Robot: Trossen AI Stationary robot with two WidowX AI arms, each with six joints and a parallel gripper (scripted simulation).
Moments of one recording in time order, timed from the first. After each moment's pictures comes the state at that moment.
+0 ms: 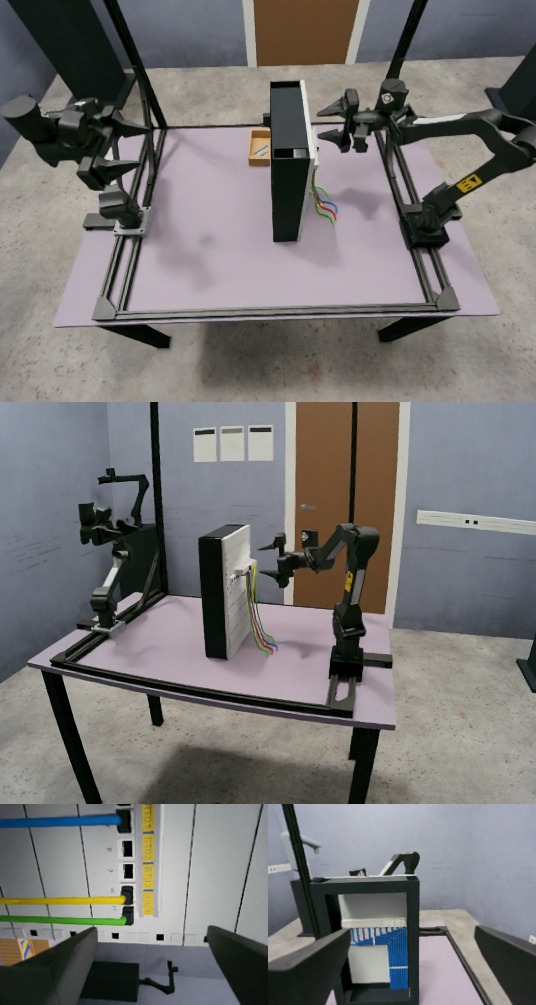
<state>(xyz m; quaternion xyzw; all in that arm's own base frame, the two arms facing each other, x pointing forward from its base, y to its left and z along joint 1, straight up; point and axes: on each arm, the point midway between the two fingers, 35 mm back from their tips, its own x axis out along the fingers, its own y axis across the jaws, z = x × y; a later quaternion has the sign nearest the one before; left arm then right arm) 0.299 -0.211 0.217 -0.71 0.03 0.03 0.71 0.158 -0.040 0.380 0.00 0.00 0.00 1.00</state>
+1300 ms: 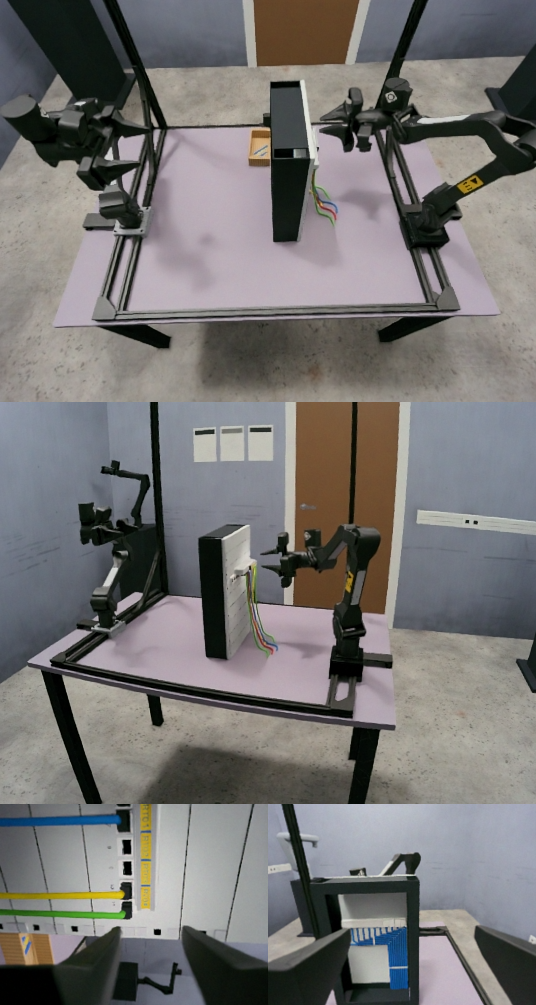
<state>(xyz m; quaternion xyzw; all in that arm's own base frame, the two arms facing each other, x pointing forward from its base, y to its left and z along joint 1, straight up) 0.290 -0.212 0.219 -0.71 0.03 0.02 0.70 0.158 -0.040 0.380 0.00 0.00 0.00 1.00</state>
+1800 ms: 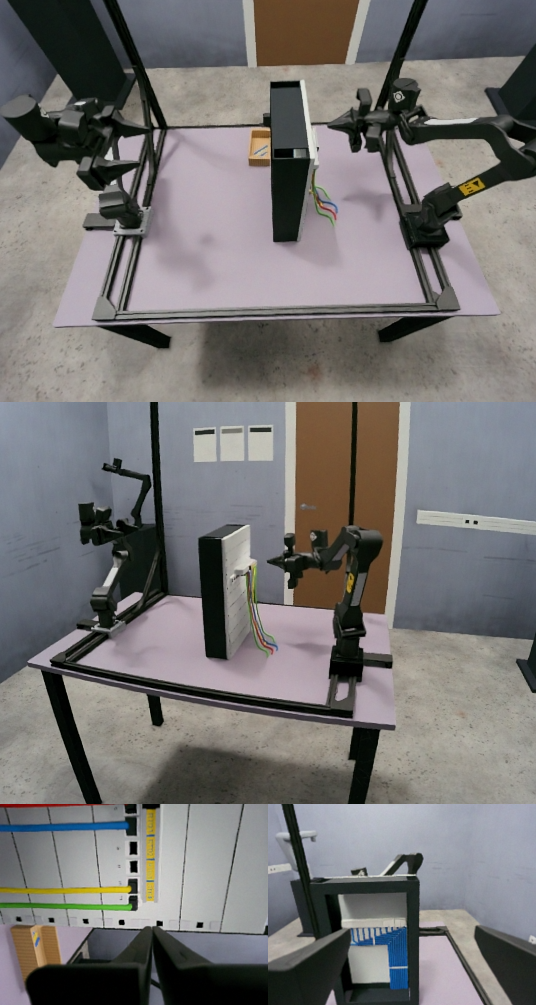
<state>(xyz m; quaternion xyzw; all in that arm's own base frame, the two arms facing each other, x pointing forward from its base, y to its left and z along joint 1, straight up) 0.268 -0.210 0.217 -0.71 0.04 0.03 0.70 0.158 -0.040 0.380 0.00 0.00 0.00 1.00</state>
